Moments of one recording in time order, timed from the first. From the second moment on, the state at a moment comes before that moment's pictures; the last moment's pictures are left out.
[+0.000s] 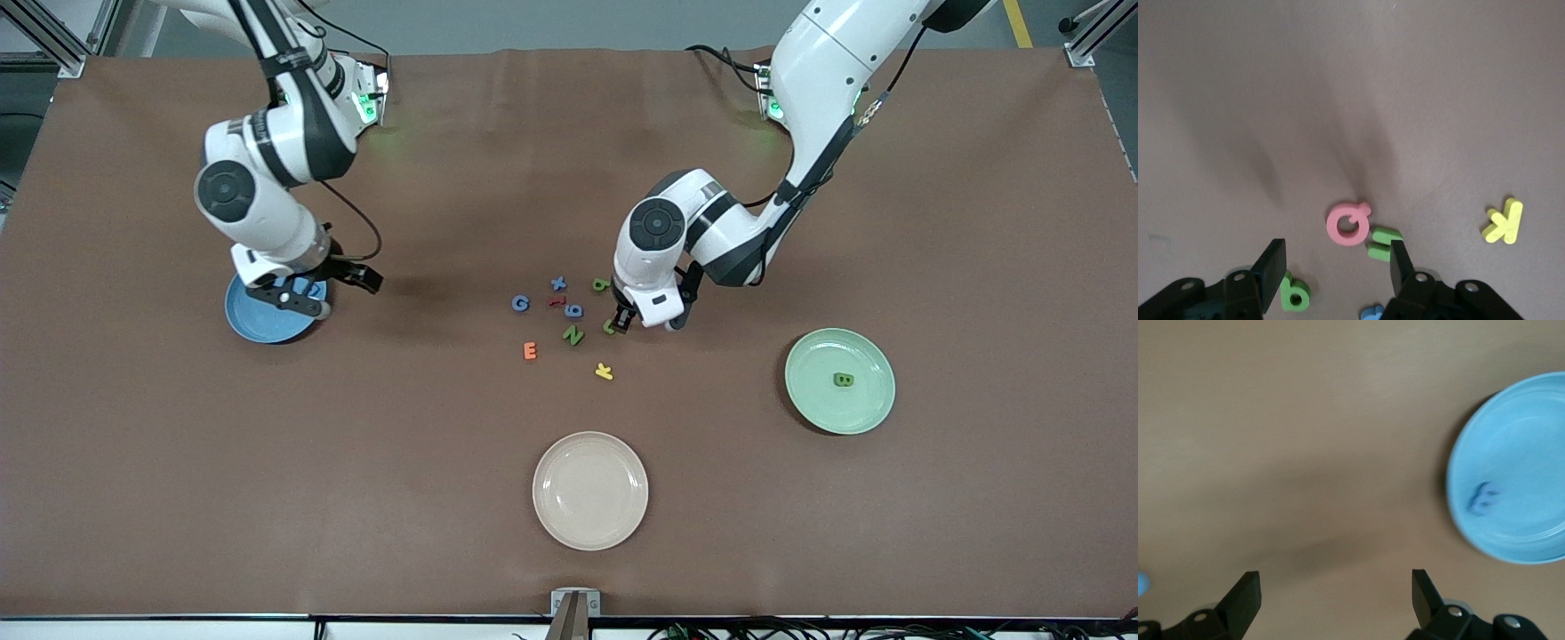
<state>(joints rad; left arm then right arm) -0.36 0.61 -0.41 -1.83 0.23 2.36 -2.06 0.36 0.06 -0.01 -2.30 0.06 2.28 0.61</state>
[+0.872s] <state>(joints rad) -0.40 0.71 -0.41 -1.74 0.31 2.40 -2.18 0.63 0.43 -0.01 -1.91 0.10 2.33 0.83</state>
